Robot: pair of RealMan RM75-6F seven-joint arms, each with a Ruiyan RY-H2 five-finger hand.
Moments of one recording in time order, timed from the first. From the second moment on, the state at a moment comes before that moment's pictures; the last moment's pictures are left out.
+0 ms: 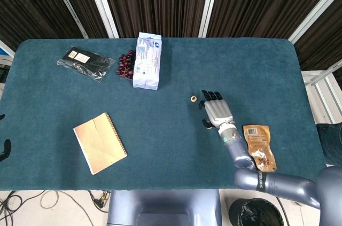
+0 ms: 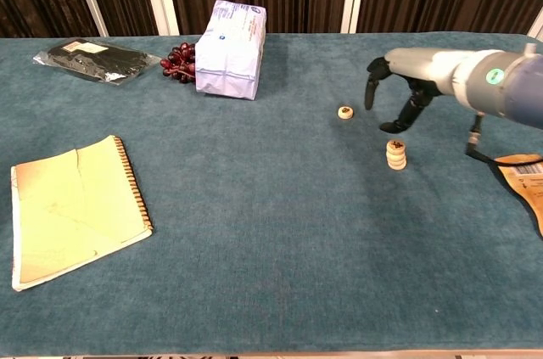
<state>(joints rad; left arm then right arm) -0.06 -1.03 -0.10 -1.69 1.33 1.45 -0.04 0.91 -1.54 0.22 -1.49 -0.61 0.95 -0.57</state>
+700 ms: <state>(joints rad) -0.06 -1.02 -0.10 -1.69 1.33 1.44 -0.05 1.08 -1.62 0.27 -1.25 -0.37 0.84 -0.71</state>
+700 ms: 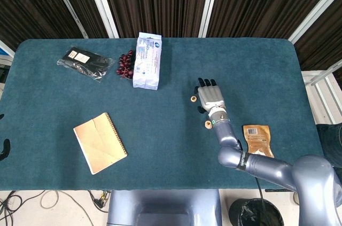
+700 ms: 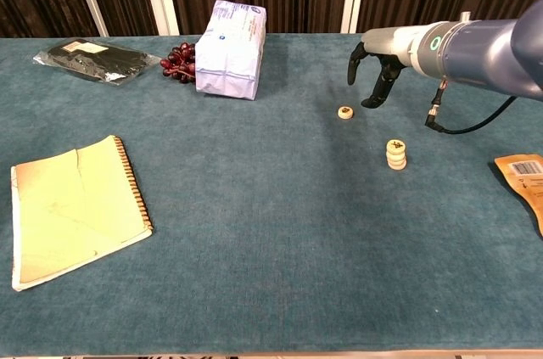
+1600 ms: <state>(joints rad) -0.06 -1.02 -0.10 -1.69 1.32 1.44 -0.05 1.13 -1.75 0.27 -0.96 -0.37 0.72 -0.68</state>
